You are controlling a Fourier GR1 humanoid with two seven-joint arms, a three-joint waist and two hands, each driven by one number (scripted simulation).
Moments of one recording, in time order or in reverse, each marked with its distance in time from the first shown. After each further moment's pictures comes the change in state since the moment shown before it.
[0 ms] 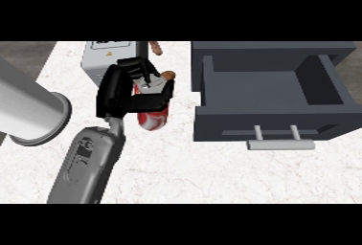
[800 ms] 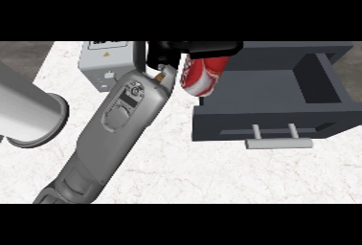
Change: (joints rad) left arm -0.524 -0.001 -0.120 0.280 0.047 0.239 0.161; right arm -0.026 0.007 0.007 0.034 0.026 0.002 -0.011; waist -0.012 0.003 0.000
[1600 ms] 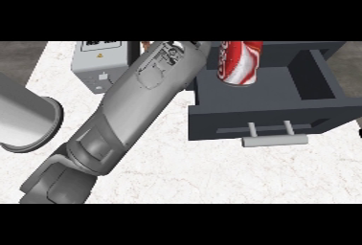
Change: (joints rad) left arm -0.339 0.000 -0.070 0.451 0.192 0.089 -0.106; right arm -0.047 -0.018 0.000 0.015 -0.007 0.000 0.026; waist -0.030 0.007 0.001
